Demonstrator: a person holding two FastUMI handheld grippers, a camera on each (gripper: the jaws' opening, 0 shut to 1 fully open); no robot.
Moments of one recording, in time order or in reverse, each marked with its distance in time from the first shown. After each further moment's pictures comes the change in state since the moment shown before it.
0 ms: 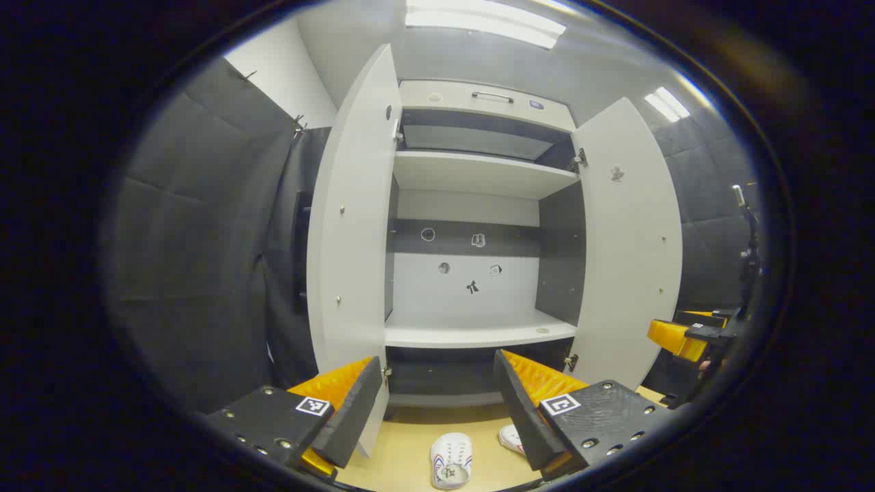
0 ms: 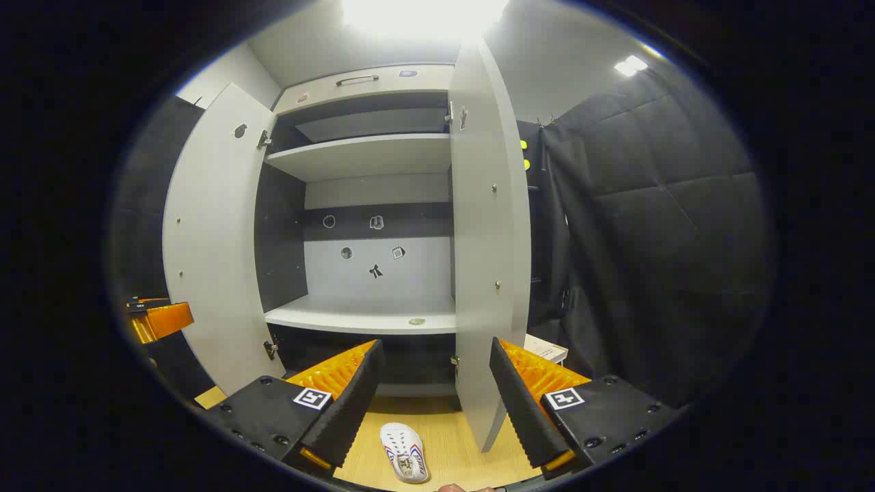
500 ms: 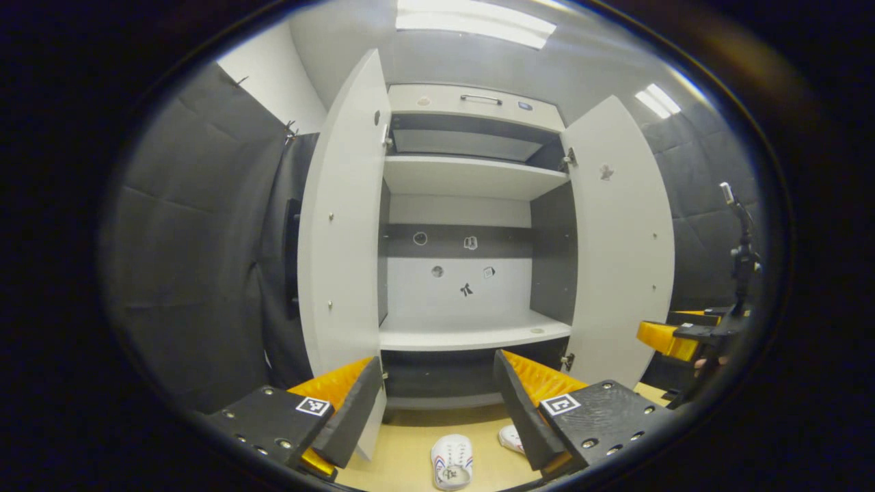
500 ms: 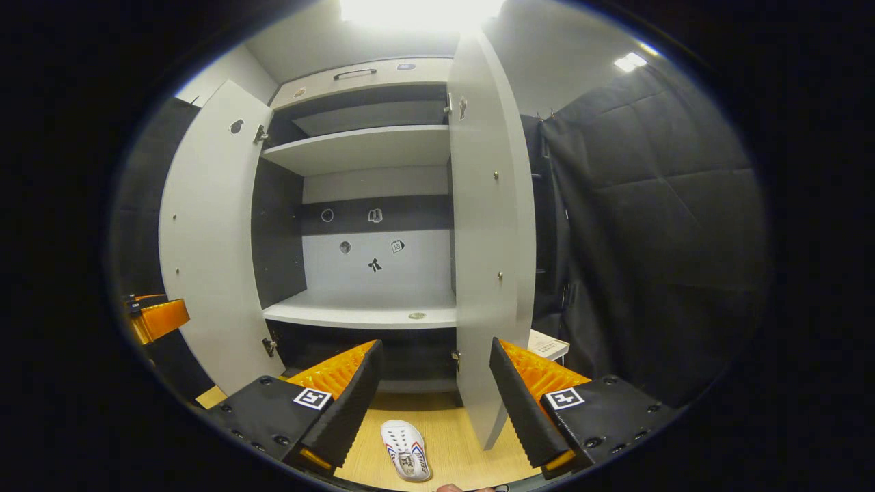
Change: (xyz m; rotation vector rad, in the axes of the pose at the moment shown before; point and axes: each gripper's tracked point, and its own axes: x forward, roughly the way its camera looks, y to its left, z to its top) left arm -0.006 -0.009 -0.001 0.024 -0.012 -0.022; right arm 0.003 0.001 -0.003 -0.001 0.023 0.001
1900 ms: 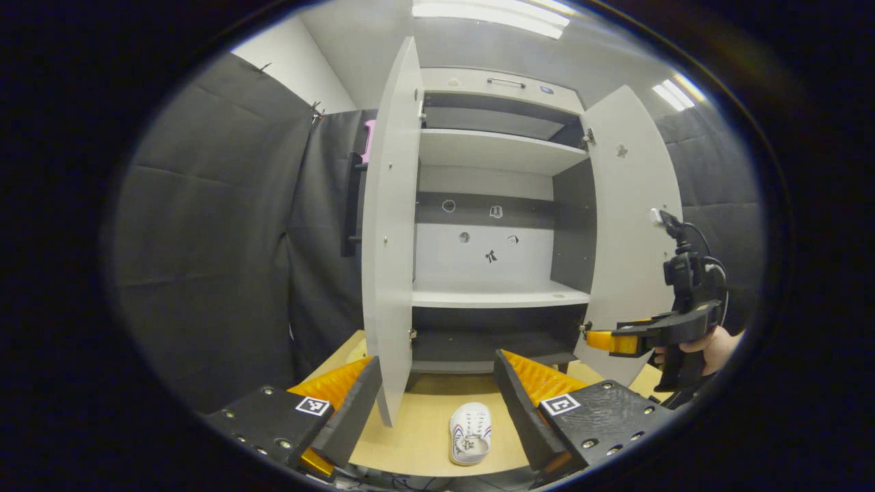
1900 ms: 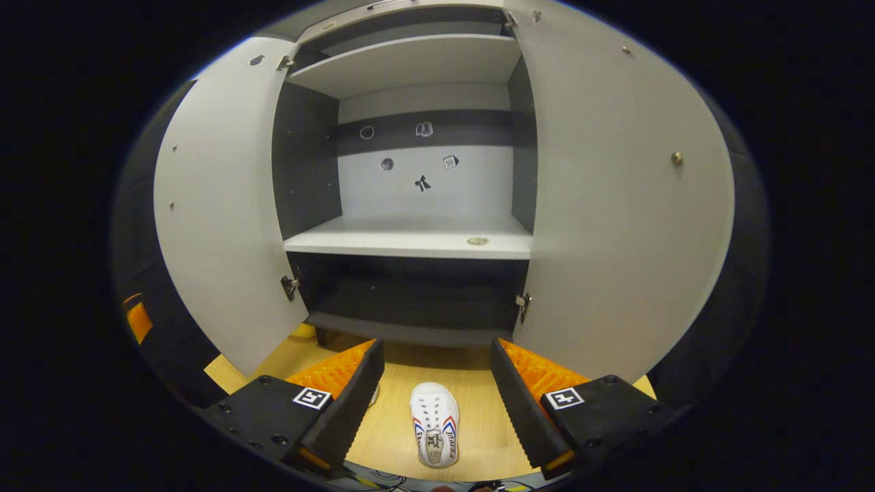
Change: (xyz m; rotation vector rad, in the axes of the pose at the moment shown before) left arm -0.051 0.036 -0.060 -0.014 0.113 0.094; right arm 0.079 0.074 -0.118 -0.047 0.372 0.223
